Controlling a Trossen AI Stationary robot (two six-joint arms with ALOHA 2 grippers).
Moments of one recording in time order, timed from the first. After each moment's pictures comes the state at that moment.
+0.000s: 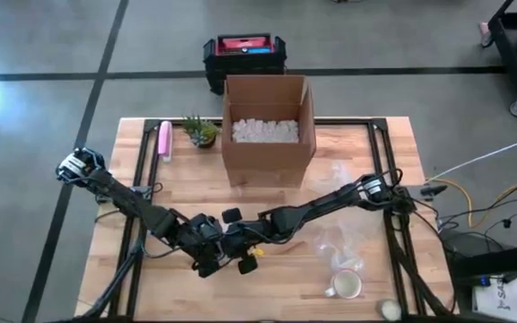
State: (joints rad) left arm -0.55 1.49 0.91 -0.52 -0.17 -0.90; right arm 0.26 2.31 1.82 -0.28 0.05 -0.20
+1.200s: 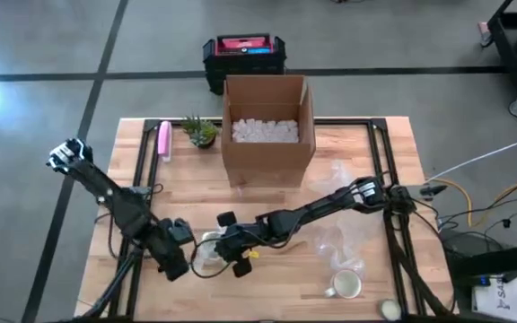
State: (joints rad) left arm -0.75 1.26 0.83 -0.74 -0.05 -1.26; right arm 0.27 2.37 1.83 -0.20 0.04 -0.20
